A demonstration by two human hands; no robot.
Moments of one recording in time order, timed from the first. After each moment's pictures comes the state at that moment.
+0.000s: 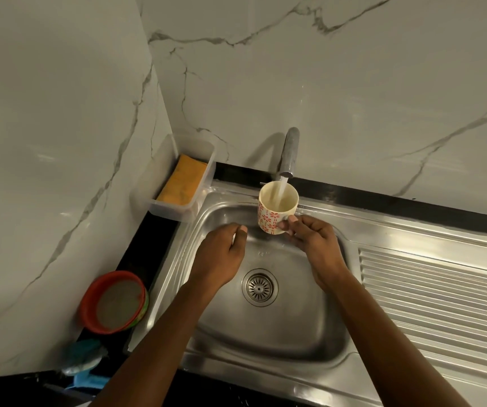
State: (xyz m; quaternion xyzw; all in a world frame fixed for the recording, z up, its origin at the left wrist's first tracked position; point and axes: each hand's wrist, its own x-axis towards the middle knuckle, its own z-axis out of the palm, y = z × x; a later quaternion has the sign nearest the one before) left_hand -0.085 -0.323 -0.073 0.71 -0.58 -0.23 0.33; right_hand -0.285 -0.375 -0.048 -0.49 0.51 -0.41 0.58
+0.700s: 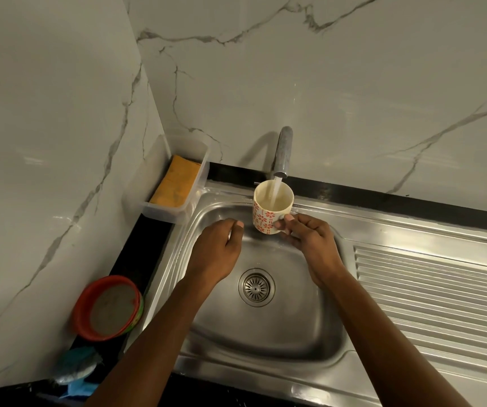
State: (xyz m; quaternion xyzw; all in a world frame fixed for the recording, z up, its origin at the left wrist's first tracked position) left_hand -0.085 -0.335 -0.068 0.70 -0.59 -0.23 0.33; right_hand -0.286 -0.375 -0.044 -0.46 0.50 -0.42 0.60
